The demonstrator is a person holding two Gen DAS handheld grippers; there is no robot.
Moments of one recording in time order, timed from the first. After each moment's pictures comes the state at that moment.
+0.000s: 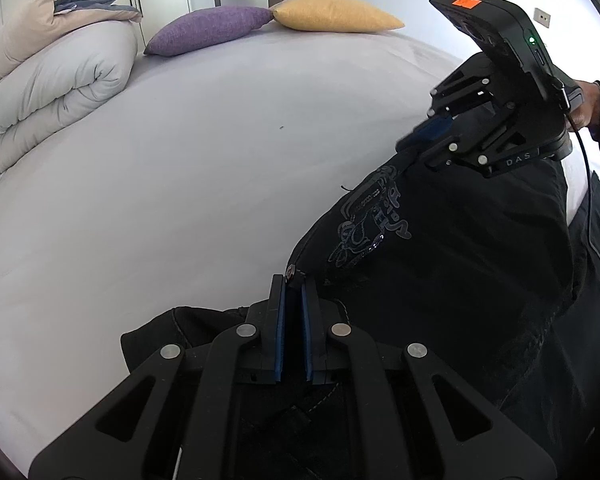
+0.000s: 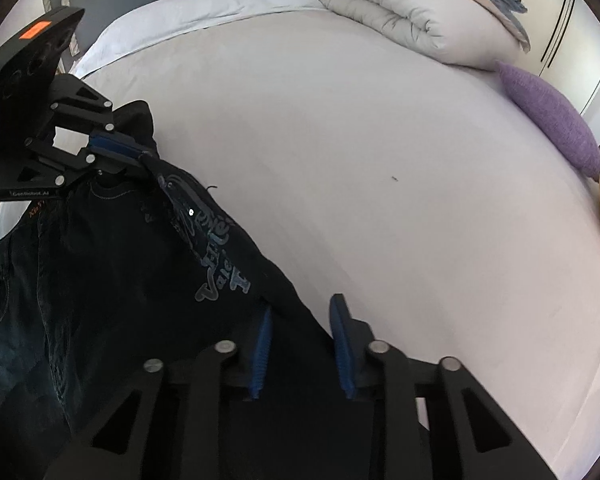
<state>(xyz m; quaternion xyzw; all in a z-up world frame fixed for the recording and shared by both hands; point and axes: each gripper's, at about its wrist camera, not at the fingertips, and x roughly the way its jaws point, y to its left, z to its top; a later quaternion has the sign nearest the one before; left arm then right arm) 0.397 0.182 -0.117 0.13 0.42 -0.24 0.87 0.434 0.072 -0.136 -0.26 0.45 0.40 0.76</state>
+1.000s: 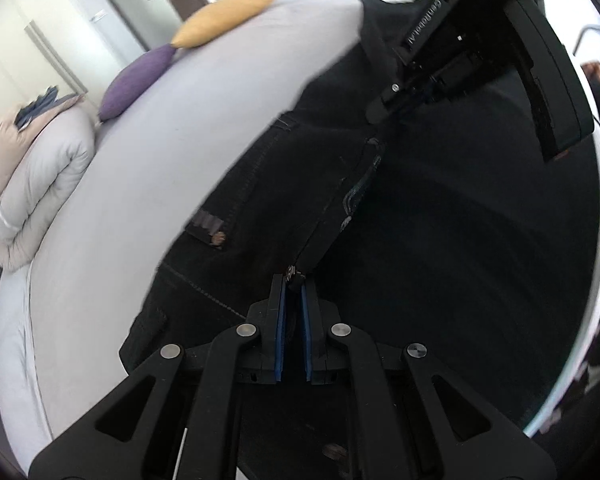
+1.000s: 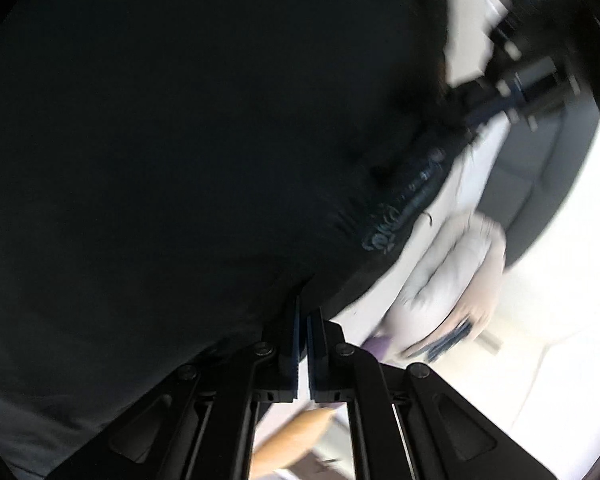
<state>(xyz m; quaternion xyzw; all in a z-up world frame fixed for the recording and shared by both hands) 0.183 0.123 -0.113 0.34 0.38 -0.27 0.81 0.120 0.054 -0.227 -0.88 -0.03 0.30 0.38</state>
